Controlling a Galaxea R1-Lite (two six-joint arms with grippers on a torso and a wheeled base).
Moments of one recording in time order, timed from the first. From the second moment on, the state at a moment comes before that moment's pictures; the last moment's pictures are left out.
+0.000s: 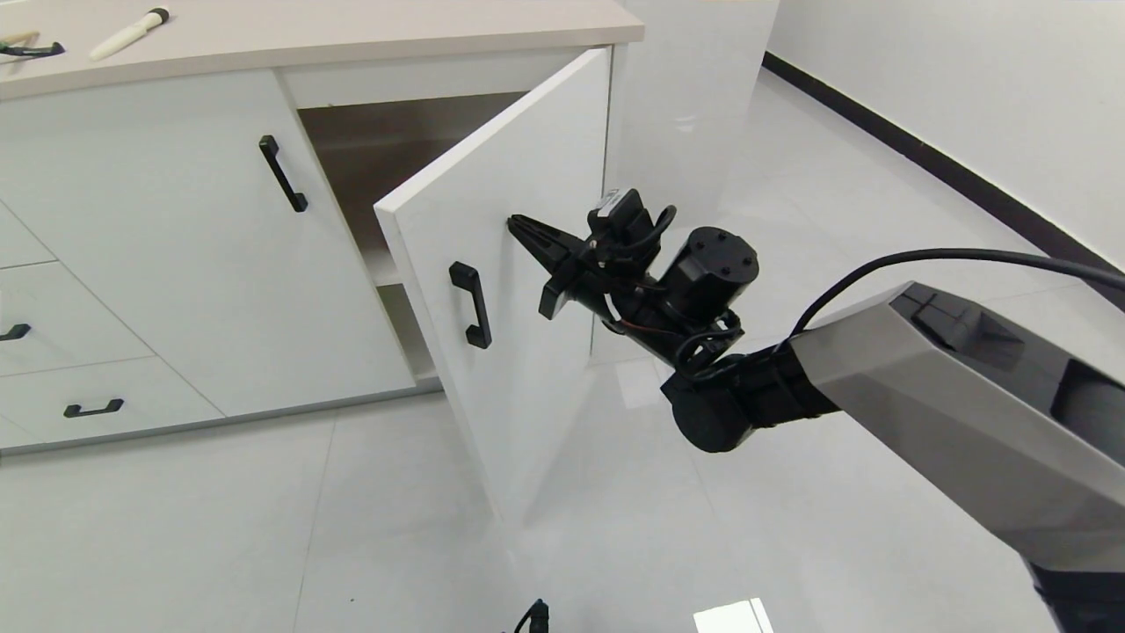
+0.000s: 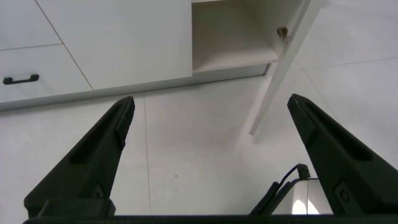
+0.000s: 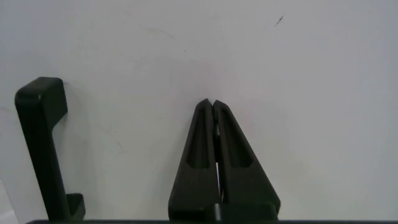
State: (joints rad) left arm 0.00 0.00 0.00 0.00 -0.02 0.00; right arm 0.68 2.41 -1.49 -1.36 0.39 -0.17
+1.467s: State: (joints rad) left arm 0.00 0.00 0.00 0.00 -0.02 0.00; right arm 0.53 1.40 -0.50 -1.40 0.39 -0.16
